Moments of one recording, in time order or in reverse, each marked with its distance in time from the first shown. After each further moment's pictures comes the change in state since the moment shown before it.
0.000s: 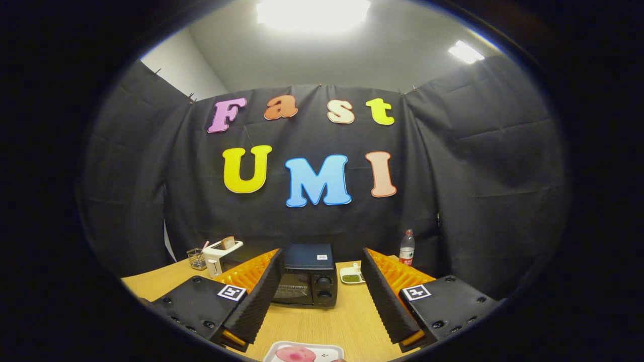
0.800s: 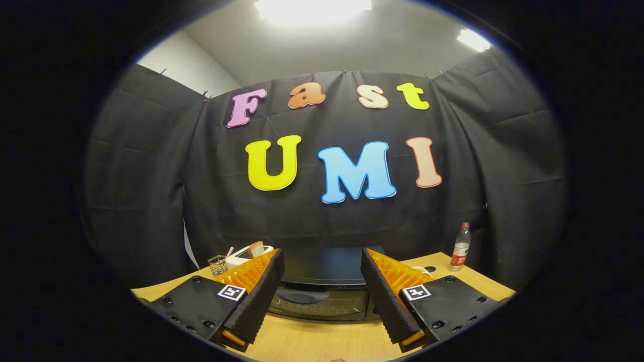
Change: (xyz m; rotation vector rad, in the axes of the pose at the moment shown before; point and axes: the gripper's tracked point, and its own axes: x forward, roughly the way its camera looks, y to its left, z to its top) arm 0.107 0.102 -0.032 0.046 0.055 0.166
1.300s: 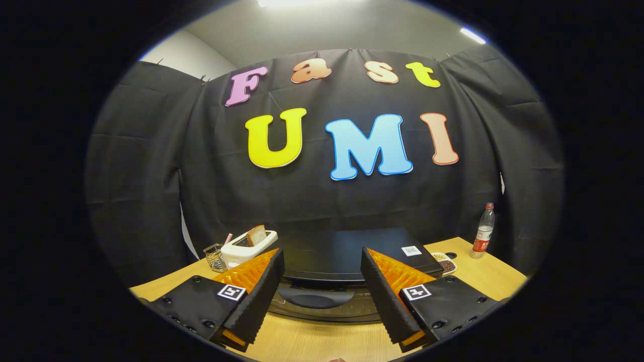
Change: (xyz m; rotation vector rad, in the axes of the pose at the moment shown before) arm 0.068 0.019 -0.062 0.000 0.118 -0.002
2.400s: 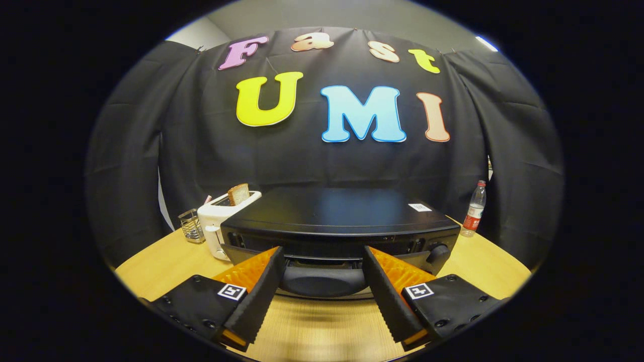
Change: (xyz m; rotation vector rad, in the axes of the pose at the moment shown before) arm -0.003 0.011 -0.078 -0.061 0.138 -0.124
